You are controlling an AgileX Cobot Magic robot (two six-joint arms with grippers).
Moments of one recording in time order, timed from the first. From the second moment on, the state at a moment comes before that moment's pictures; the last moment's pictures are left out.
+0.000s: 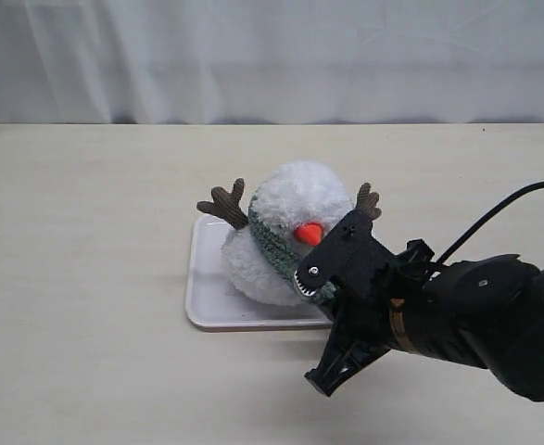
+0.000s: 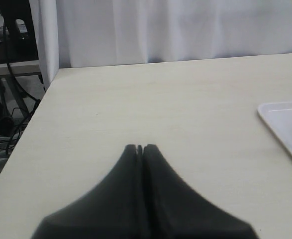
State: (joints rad) left arm -0.03 0.00 0.00 -0.01 0.33 0.08; right arm 0.72 1.56 -0.60 -1.74 0.16 1.54
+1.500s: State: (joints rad) left arm -0.03 0.00 0.00 -0.01 0.33 0.08; right arm 0.72 1.49 -0.61 -0.74 0.33 0.87
